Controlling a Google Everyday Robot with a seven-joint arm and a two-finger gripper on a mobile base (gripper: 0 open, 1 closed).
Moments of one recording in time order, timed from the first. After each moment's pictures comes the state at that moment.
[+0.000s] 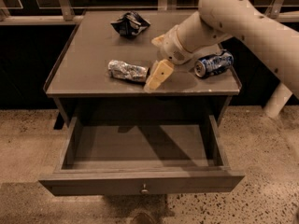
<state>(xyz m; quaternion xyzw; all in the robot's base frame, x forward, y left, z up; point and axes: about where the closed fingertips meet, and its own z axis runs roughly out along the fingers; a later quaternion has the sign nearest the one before) 0.649 -0.024 0.871 -0.62 0.68 0.15 0.35</state>
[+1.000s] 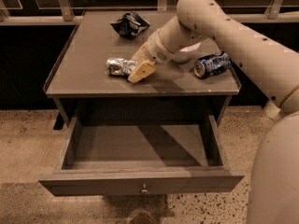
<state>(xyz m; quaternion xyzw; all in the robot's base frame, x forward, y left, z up) 0.679 0.028 0.846 -0.64 0.67 0.18 0.33</state>
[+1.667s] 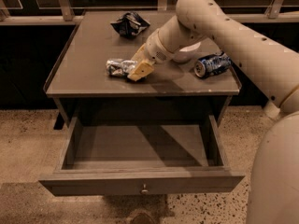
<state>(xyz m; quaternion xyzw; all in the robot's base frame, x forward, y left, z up) 0.679 0.028 0.846 -0.64 0.67 0.18 0.33</state>
